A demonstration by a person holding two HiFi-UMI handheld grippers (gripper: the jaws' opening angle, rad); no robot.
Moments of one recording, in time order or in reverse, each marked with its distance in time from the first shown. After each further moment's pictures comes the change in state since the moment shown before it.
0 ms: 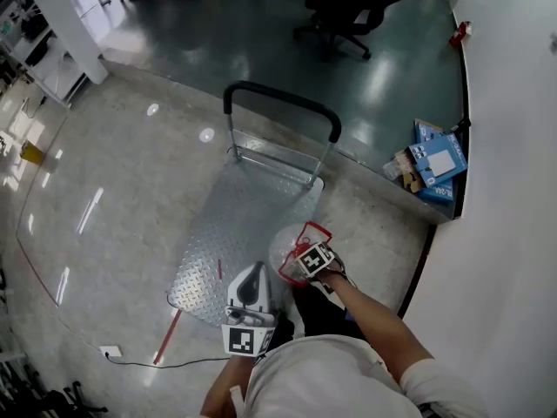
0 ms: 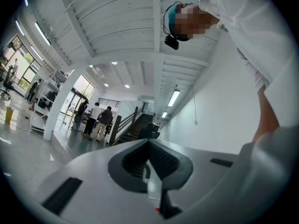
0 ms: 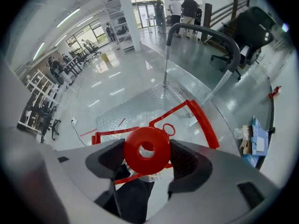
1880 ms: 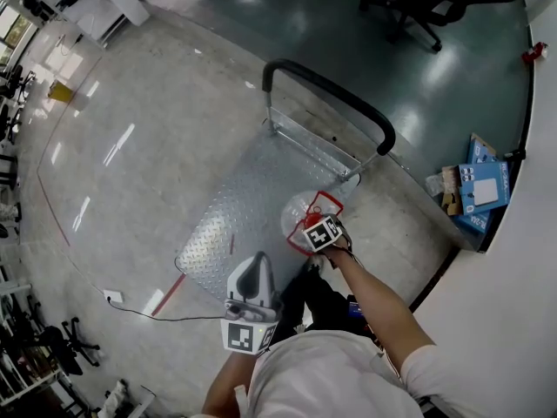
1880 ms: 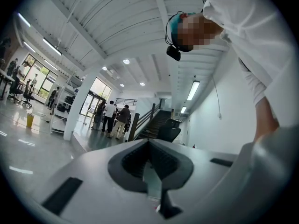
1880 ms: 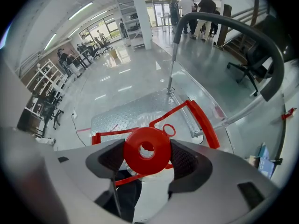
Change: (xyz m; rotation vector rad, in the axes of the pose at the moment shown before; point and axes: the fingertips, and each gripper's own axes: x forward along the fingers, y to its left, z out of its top) left arm 0.101 0.063 -0.021 0.010 0.045 0.242; right arm 0.093 -0.079 0.128 -0.169 -0.015 0.054
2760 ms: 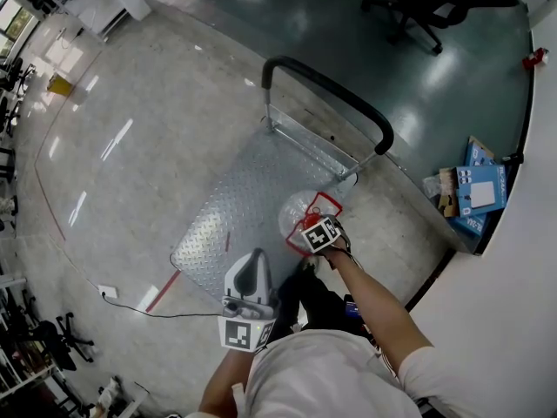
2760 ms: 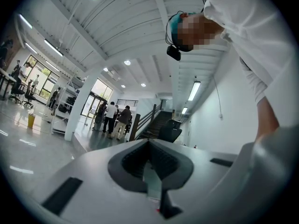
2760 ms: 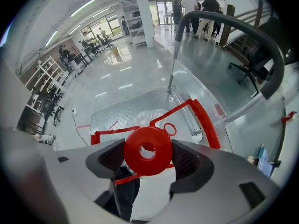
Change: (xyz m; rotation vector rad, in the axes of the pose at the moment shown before) left arm -0.002 -0.003 -0.004 -0.003 -0.006 0.016; right arm 0.003 0.000 -0.016 -0.025 0.023 0.001
